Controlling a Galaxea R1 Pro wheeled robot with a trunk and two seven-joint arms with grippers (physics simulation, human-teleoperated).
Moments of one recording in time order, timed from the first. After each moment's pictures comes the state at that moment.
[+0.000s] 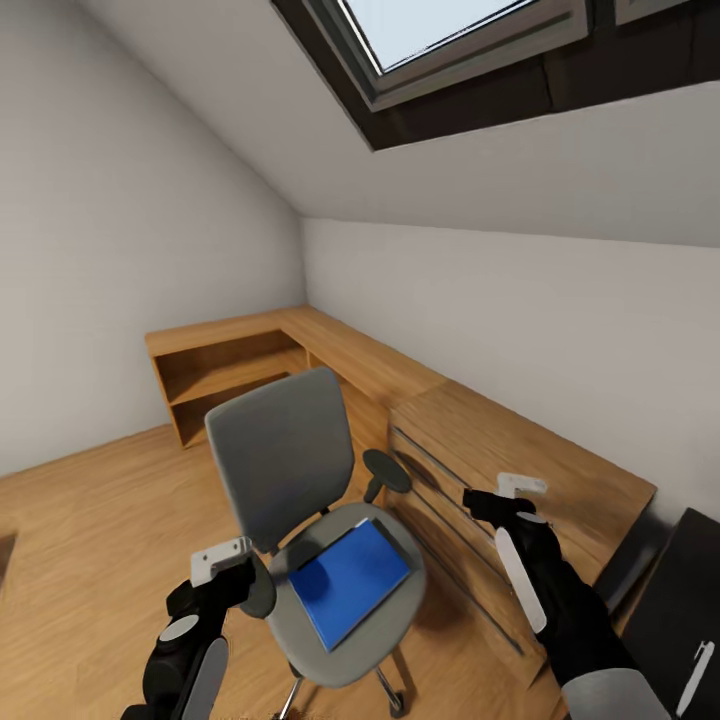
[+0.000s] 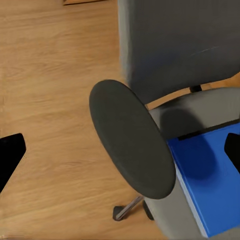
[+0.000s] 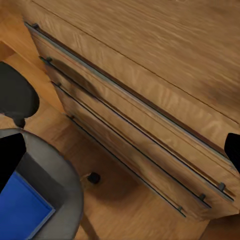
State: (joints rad) left arm -0.09 -0.12 -0.08 -1.60 0.22 0.58 0.53; right arm -0.49 -0.01 0.04 -1.22 -0.21 0.58 -0.32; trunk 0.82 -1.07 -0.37
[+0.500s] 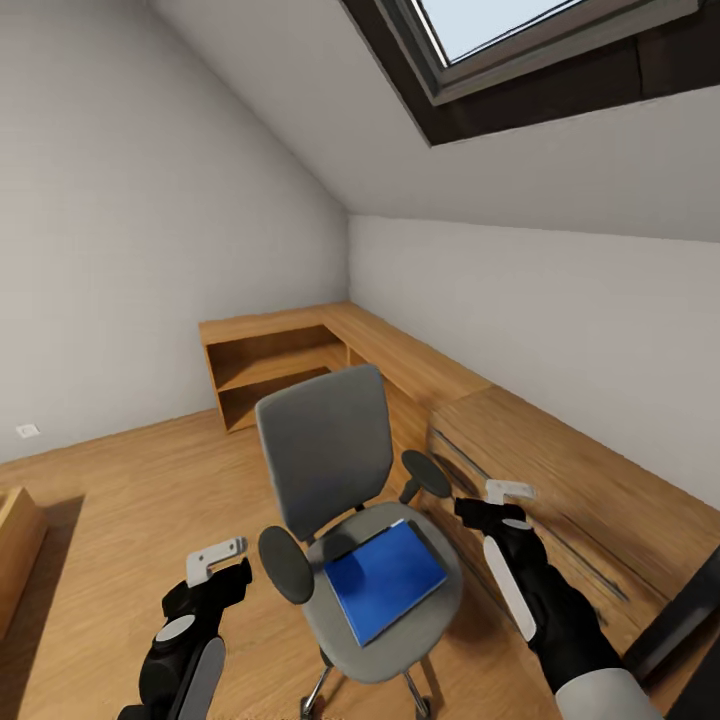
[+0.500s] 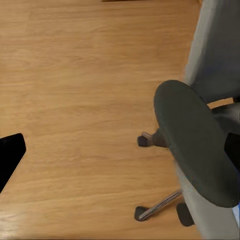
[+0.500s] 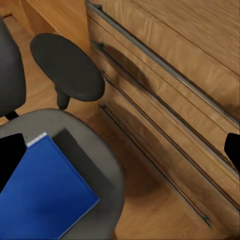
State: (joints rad) left arm -0.09 -0.11 -0.06 -1.61 0.22 0.58 0.53; right arm -0.49 -0.01 0.11 -1.17 -0.21 0.55 -0.35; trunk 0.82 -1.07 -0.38
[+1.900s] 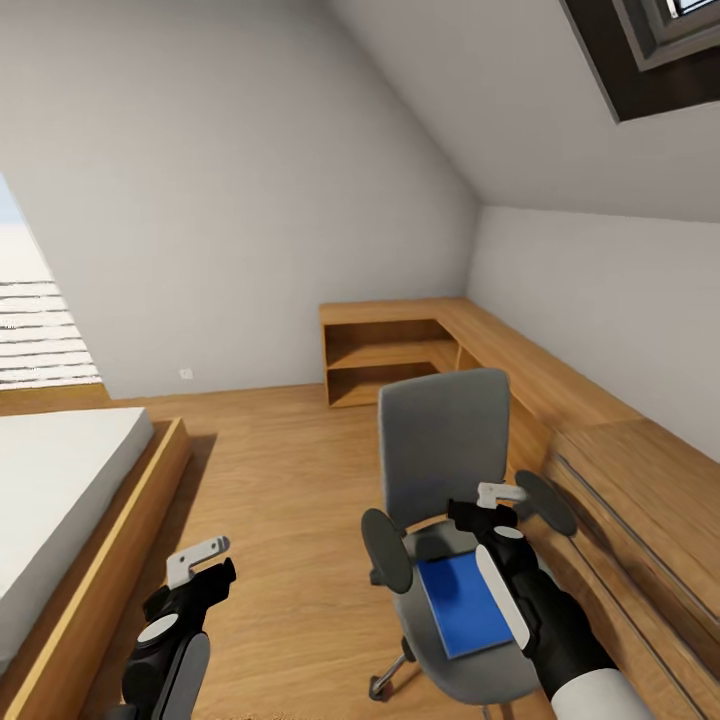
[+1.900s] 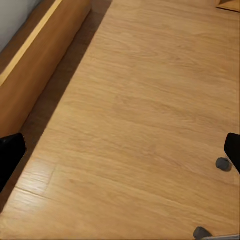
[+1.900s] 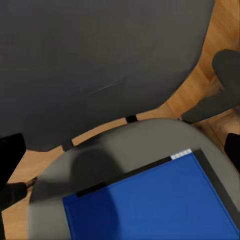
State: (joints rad) left arm -0.09 -0.12 0.01 -1.62 0.22 0.58 0.54; right arm -0.49 -0.01 0.16 -1.11 -0.22 0.46 -0.34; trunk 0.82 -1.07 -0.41
